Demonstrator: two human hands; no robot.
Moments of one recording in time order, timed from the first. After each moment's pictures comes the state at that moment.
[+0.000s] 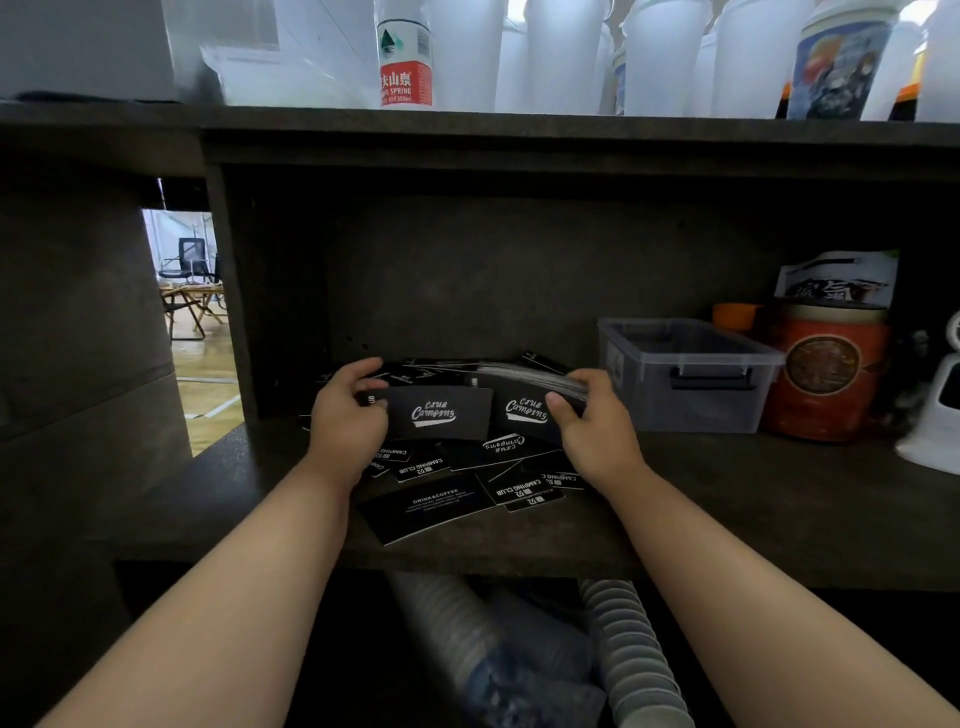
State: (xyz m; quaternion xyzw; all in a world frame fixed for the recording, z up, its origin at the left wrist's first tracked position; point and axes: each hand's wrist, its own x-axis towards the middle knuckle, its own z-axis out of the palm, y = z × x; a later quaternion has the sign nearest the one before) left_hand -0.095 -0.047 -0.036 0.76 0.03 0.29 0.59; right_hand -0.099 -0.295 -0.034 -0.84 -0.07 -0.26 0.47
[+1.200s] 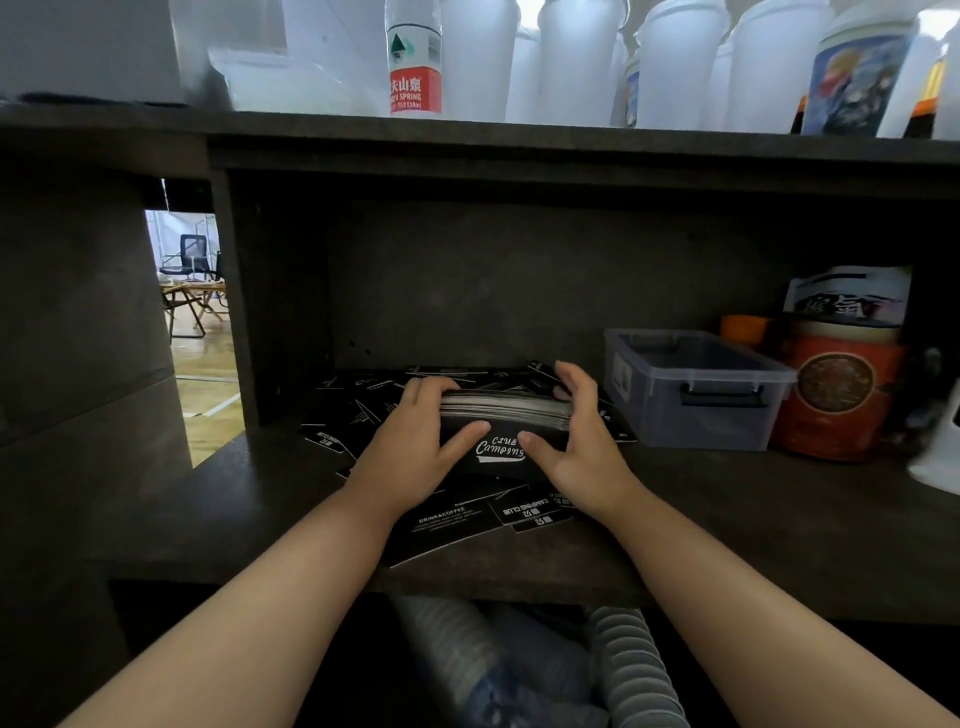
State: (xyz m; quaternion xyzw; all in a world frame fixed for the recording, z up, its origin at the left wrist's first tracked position) left_hand -0.108 -0.080 -0.035 0.89 -0.17 0.29 0.31; right_hand -0.108 -0.283 -0.035 -0.83 -0.22 -0.21 0.47
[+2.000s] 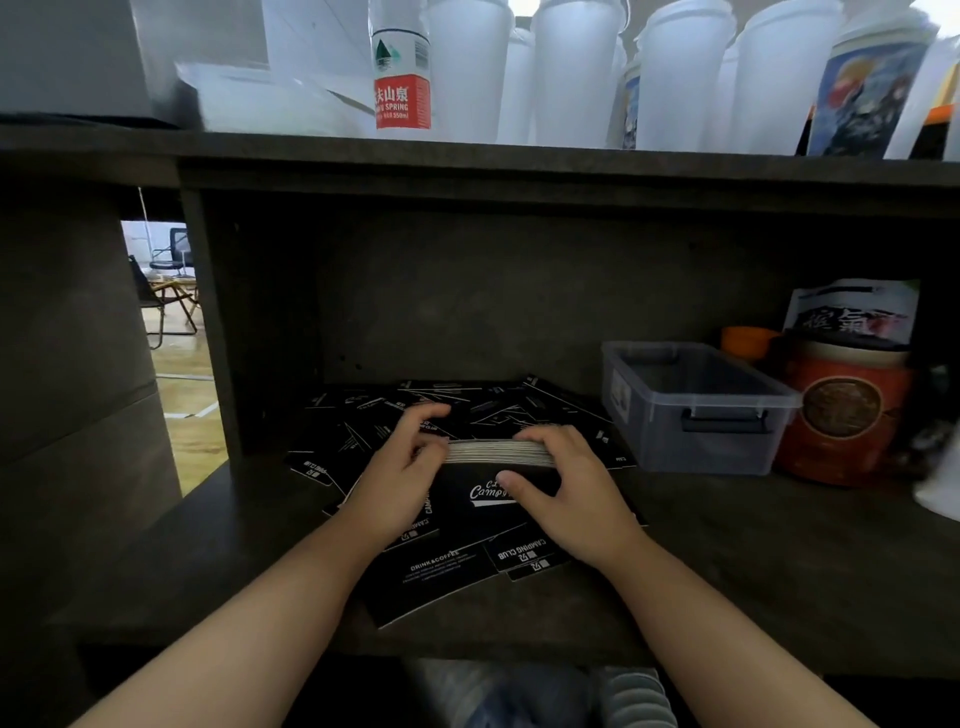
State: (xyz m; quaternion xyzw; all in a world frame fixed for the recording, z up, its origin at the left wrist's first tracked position) left_hand -0.097 -0.075 -0.037 0.80 -0.14 0.14 0.56; right_hand -0.109 -0.282 -0.036 -0.86 -0.22 -0.23 0.39
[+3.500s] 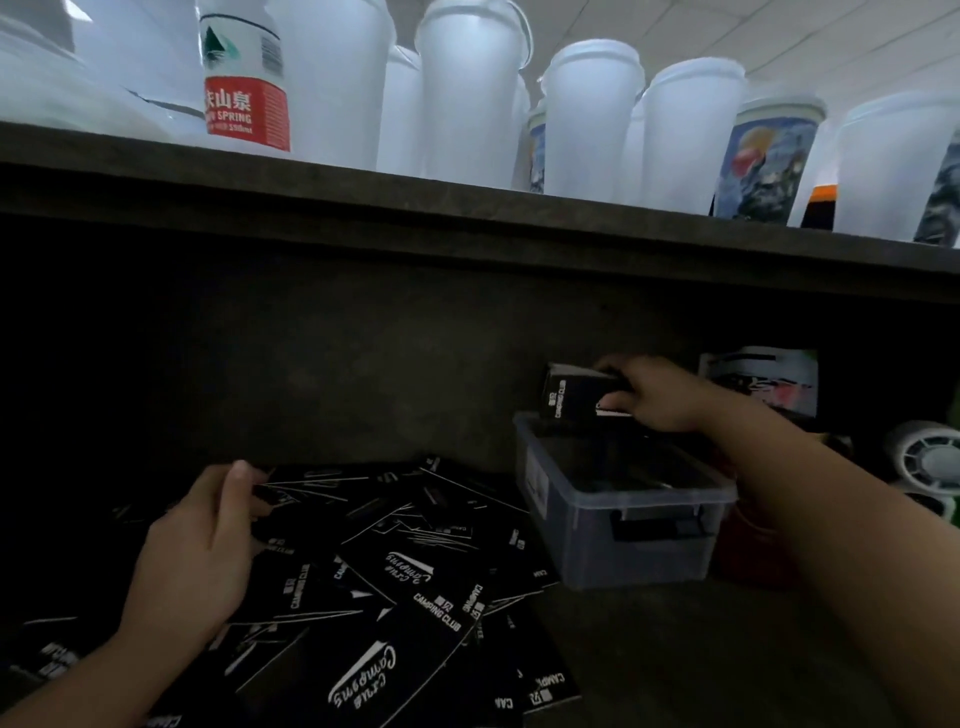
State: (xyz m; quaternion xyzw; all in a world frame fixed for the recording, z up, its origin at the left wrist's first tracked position) left_hand 0.003 -0.065 -0.031 0.80 -0.03 0.38 0.46; right_hand 0.034 -0.467 0.123 -0.98 -0.07 -0.16 0.08
